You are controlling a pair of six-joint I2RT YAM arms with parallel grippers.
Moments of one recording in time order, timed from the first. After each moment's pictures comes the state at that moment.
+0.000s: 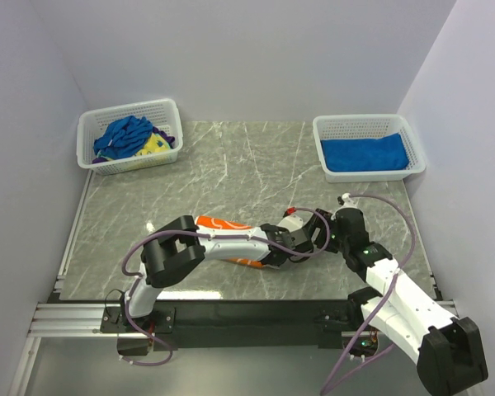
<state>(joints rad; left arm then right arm) -1.24 2.05 1.45 -0.68 -0.53 -0.63 0.33 0.83 0.37 -0.23 -0.09 0.67</state>
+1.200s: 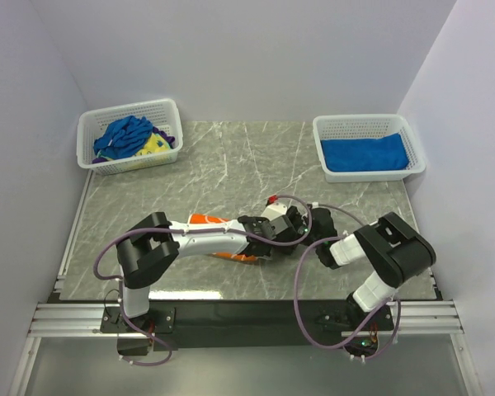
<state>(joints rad) -1.16 1.87 1.27 -0.55 -0.50 -0.64 0.47 1.59 0.29 0.78 -0.44 1.37</state>
